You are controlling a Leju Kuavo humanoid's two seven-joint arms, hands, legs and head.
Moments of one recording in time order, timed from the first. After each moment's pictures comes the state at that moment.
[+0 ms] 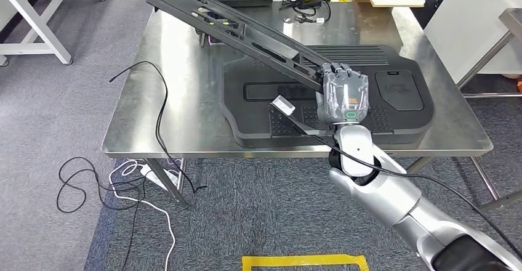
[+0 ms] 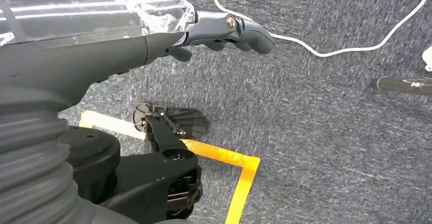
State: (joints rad) left arm -0.23 -0.14 1.44 -0.03 -1.57 0.26 -0.58; right arm -0.52 -0.40 0.49 -1.63 1.10 -0.41 0.56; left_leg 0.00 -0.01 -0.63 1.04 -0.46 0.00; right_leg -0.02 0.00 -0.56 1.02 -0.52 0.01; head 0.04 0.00
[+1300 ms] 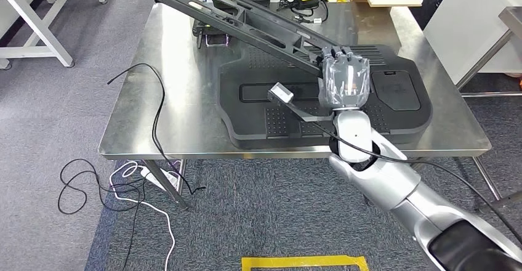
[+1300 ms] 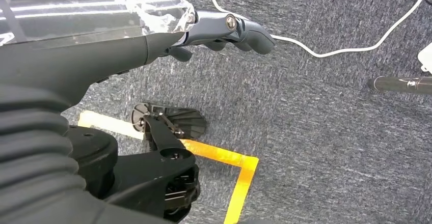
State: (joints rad) left arm -0.24 -0.14 1.43 -0.03 -1.57 0.27 -0.57; right arm -0.63 -0.40 0.51 -1.56 1.18 -0.39 0.55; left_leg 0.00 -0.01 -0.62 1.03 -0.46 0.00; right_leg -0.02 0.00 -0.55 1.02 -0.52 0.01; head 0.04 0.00
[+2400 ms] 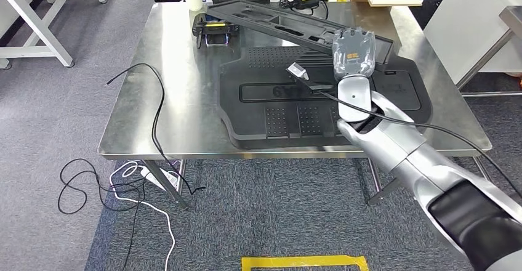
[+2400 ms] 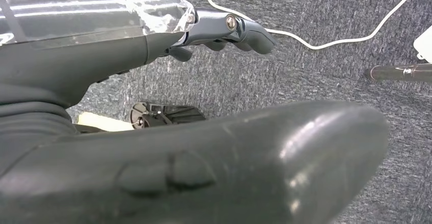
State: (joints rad) left arm -0.24 -0.14 1.40 -0.03 -1.57 0.26 -0.57; right arm -0.87 -0.44 0.62 -1.24 1.19 -0.12 0.57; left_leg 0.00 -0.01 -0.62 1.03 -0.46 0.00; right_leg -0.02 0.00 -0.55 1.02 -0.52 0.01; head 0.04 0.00
